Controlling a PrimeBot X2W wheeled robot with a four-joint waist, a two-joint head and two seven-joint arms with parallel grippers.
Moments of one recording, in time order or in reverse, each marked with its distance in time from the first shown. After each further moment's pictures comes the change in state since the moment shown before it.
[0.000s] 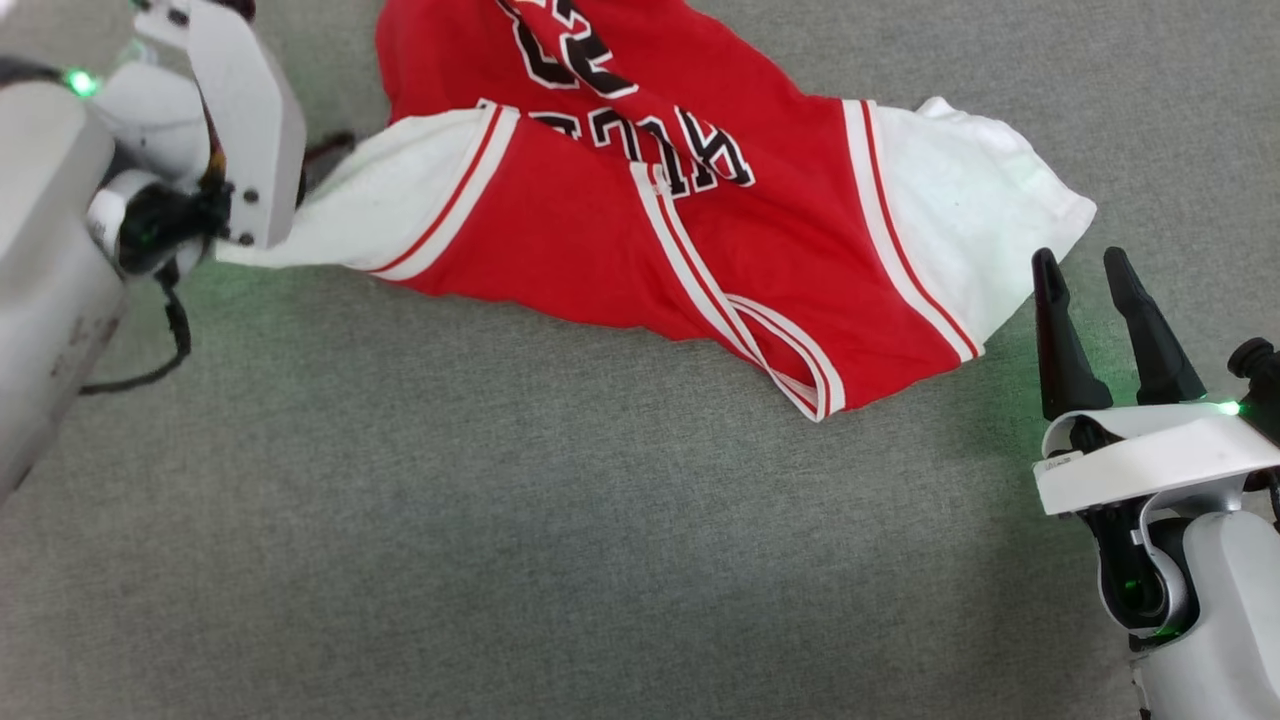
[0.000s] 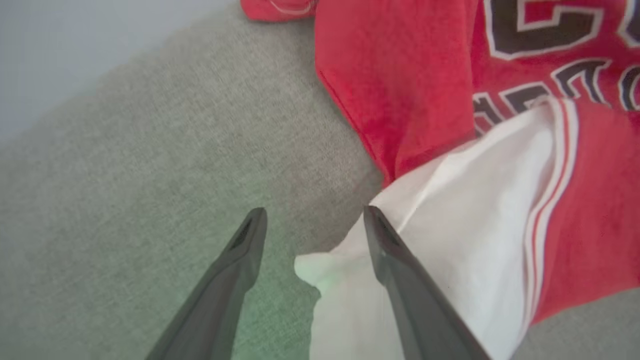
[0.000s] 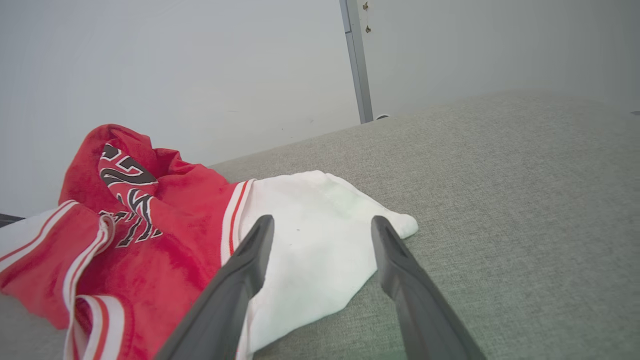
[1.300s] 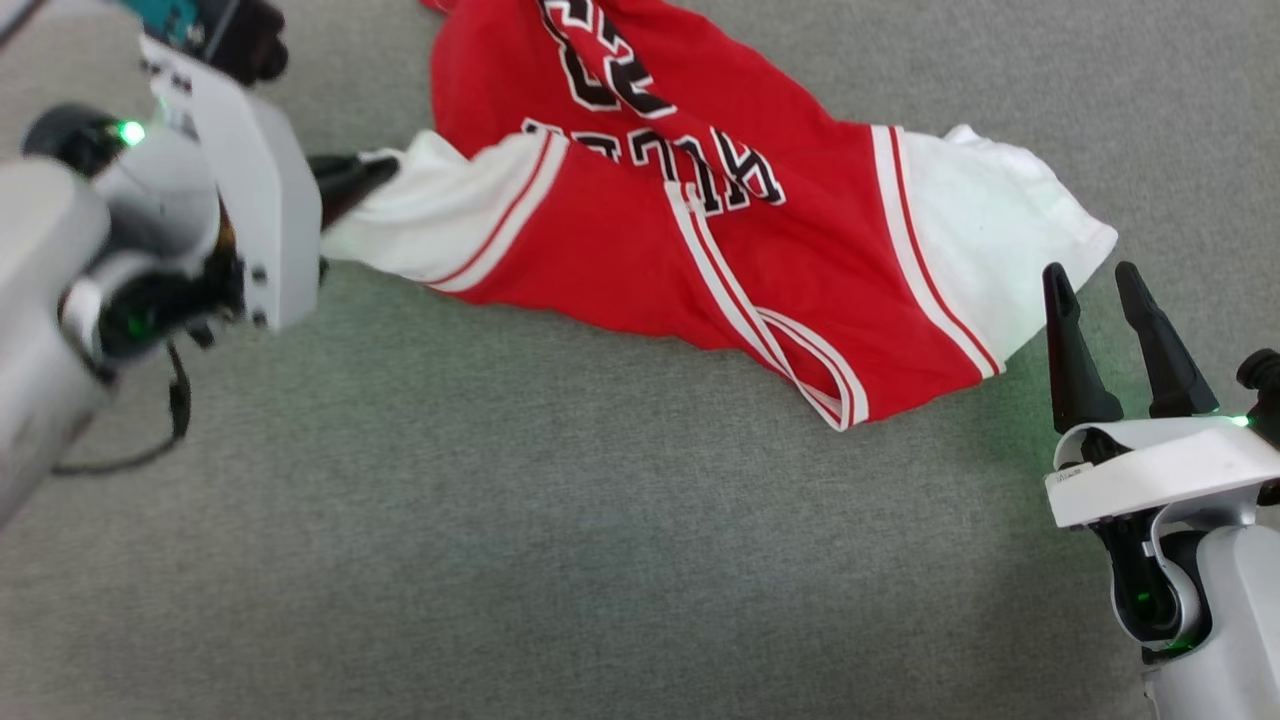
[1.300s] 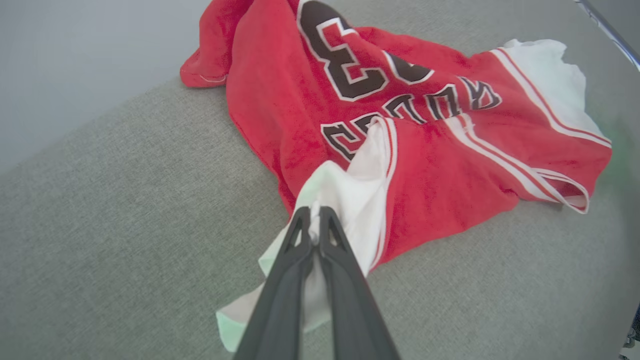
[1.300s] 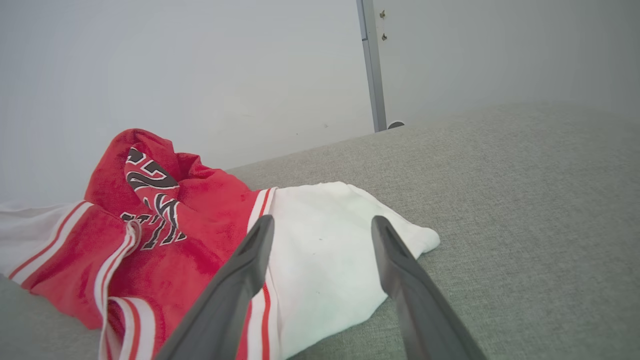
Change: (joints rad) left arm 0.084 0.167 -0.012 -0.371 -0.153 0.000 -0.064; right arm 0.022 -0.008 -0.025 -0.019 -0.018 0.000 0.027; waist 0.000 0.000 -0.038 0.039
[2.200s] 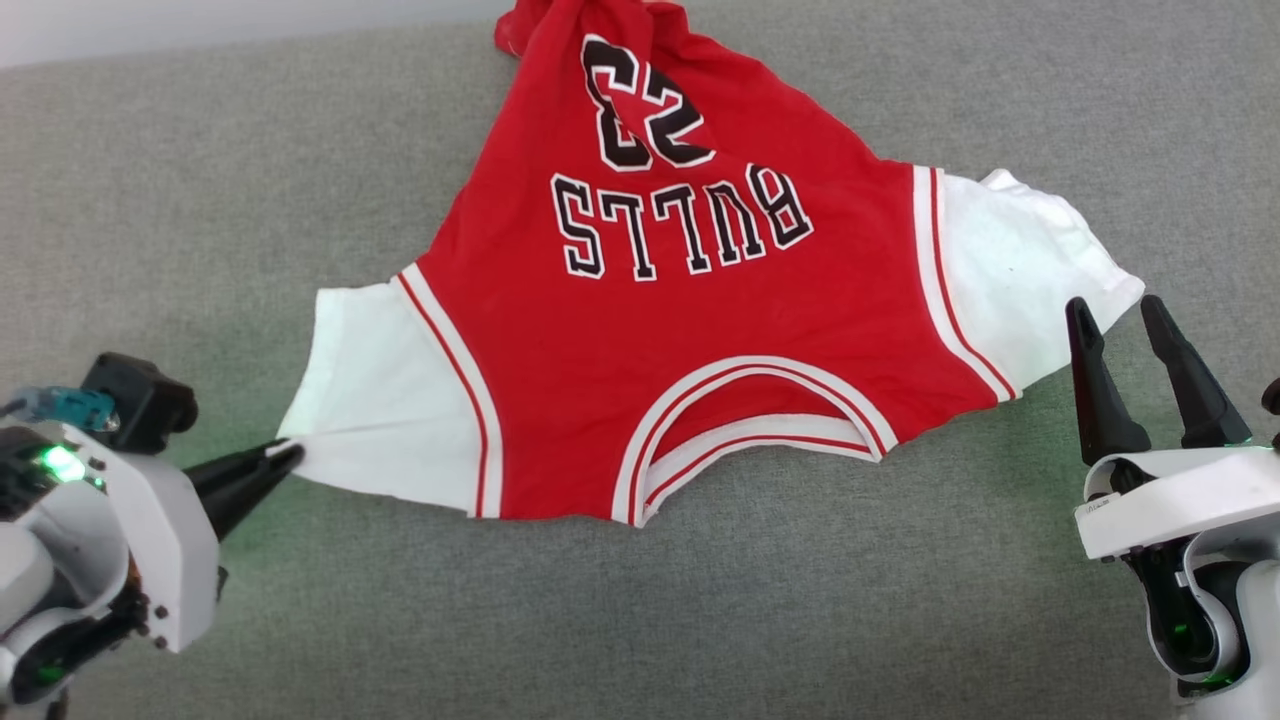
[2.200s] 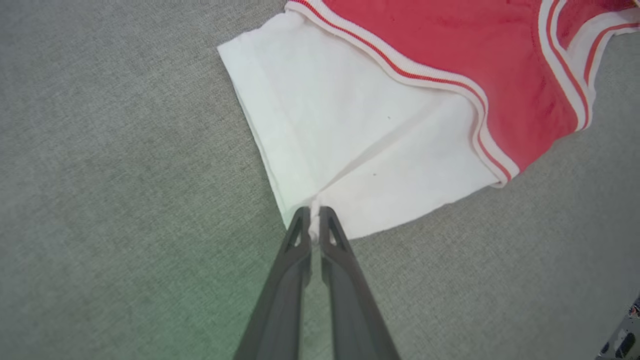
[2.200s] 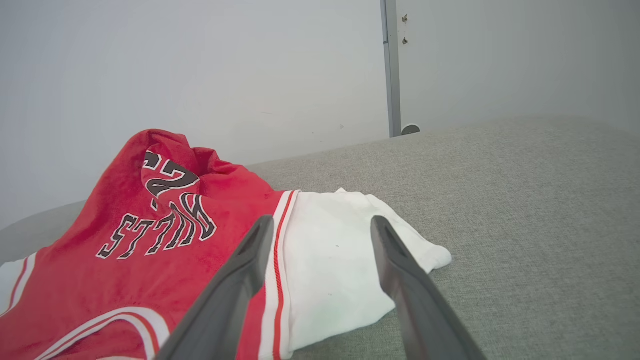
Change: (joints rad) left arm 0.432 0.342 -0.091 -0.288 0.106 0.025 -0.395; right arm 0.083 -0.016 -0.050 -0.092 -0.036 0.000 0.093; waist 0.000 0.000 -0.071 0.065
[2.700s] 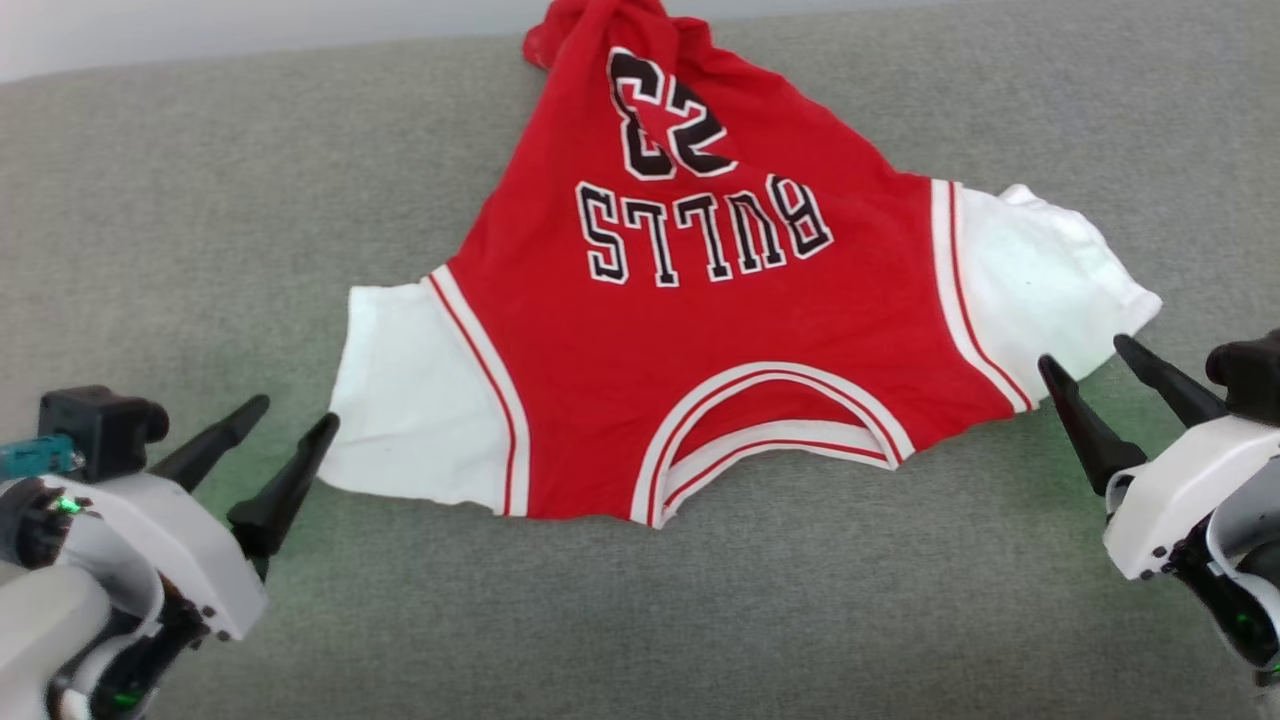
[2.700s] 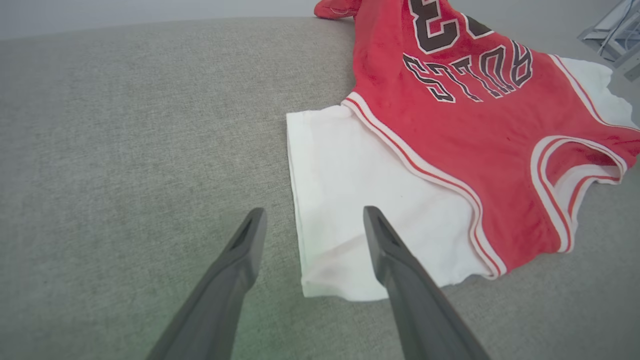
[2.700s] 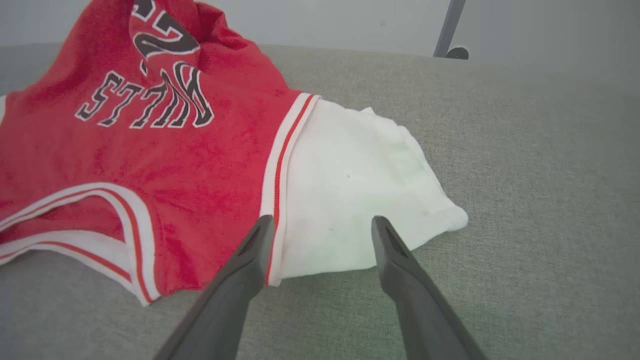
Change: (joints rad) left arm 0.169 -0.086 0.129 -0.006 -0.126 0.153 -0.299; right arm -0.029 -0.201 0.131 -0.034 -0.003 0.000 0.348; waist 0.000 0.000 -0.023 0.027
